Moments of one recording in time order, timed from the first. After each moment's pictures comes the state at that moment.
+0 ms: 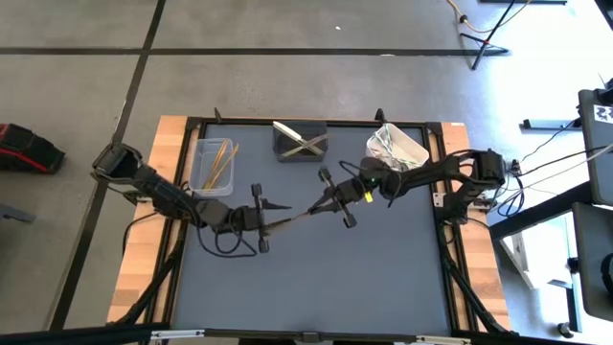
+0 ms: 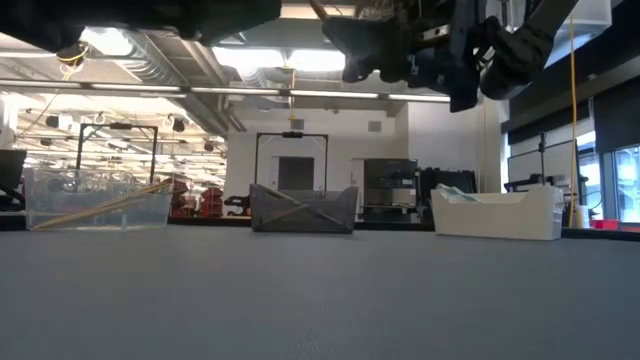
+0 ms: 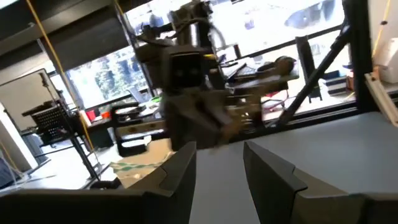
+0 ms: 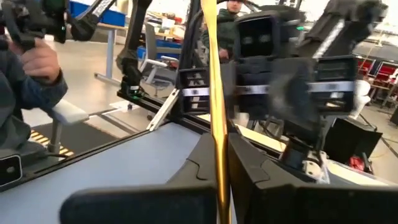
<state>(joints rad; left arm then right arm) -0.37 1.41 0.47 1.04 -0.57 0.35 -0.10 1.69 0.74 1.02 -0.67 -0.19</state>
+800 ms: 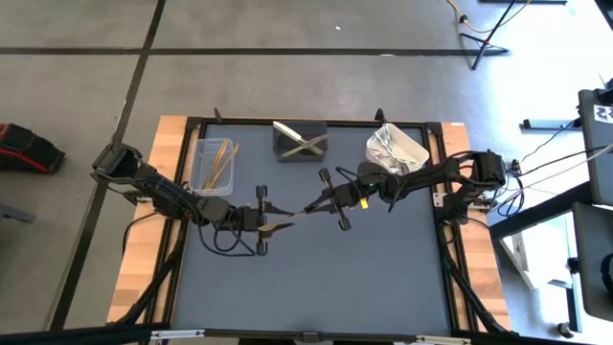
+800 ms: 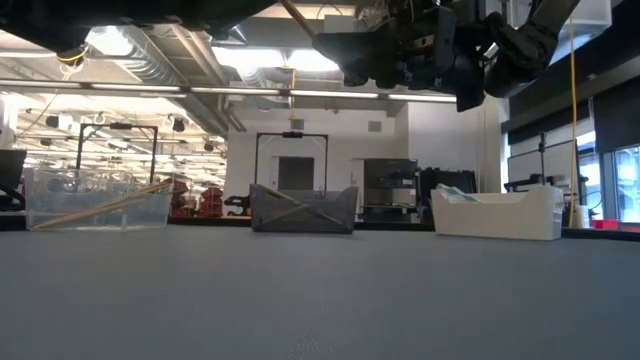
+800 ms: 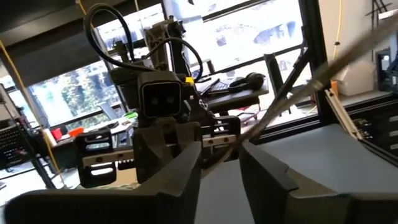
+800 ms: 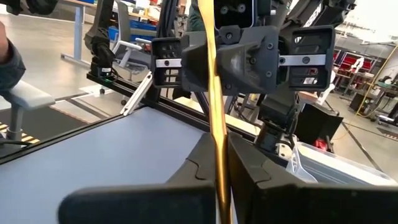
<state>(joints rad) -0.35 1.41 0.48 1.05 -0.39 0.34 -0.08 1.69 0.74 0.97 -0.51 -0.27</state>
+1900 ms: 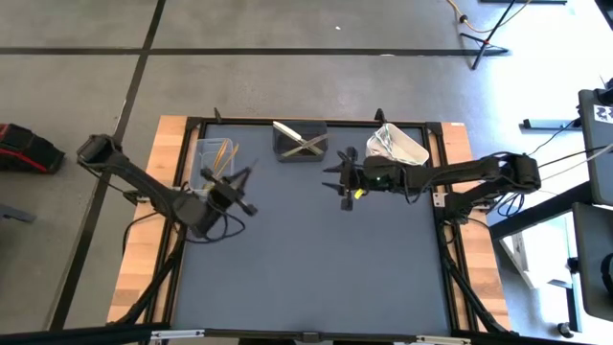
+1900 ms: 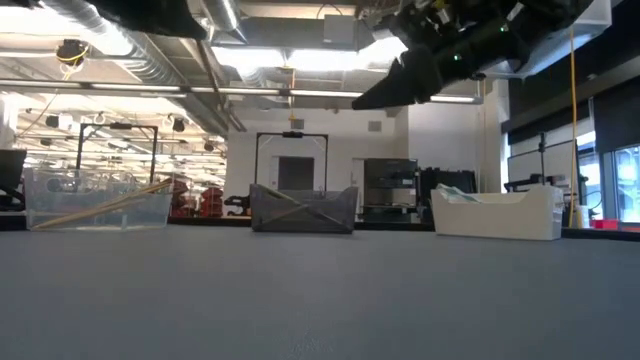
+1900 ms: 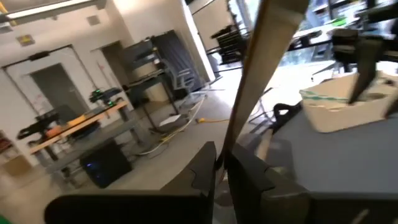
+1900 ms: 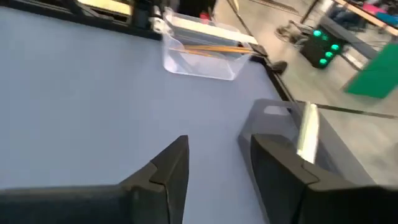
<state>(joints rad) -0.49 1.09 0.51 0.63 -1.50 0.41 -0.08 1.39 0.74 0.29 0.10 -0.27</state>
